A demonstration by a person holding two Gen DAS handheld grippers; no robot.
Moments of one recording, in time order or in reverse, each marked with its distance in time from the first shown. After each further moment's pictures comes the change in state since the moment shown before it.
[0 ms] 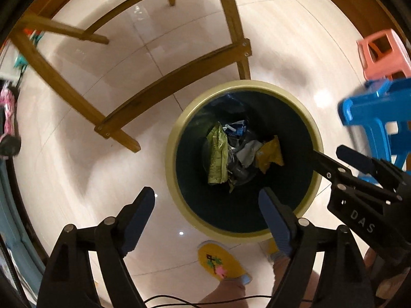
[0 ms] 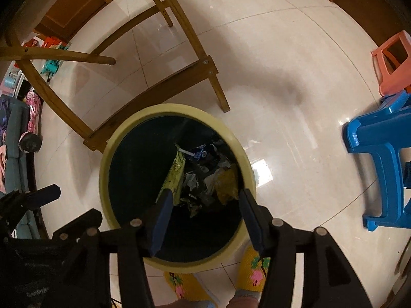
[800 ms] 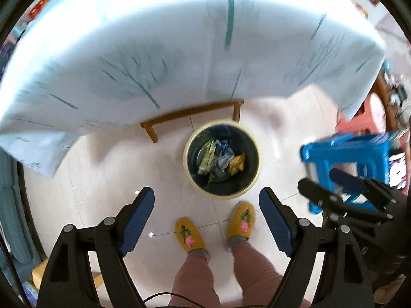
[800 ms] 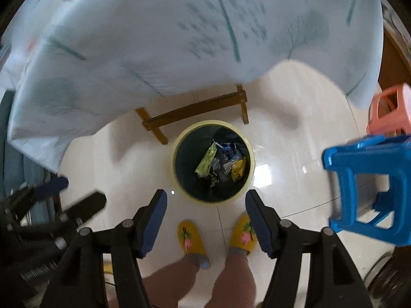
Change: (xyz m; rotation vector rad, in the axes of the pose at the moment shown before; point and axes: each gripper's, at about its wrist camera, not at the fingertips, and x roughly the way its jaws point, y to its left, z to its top) left arm -0.281 0.023 -0.068 -0.257 -0.140 -0.080; right arm -0.251 0.070 -0.003 -0.251 0.048 0.036
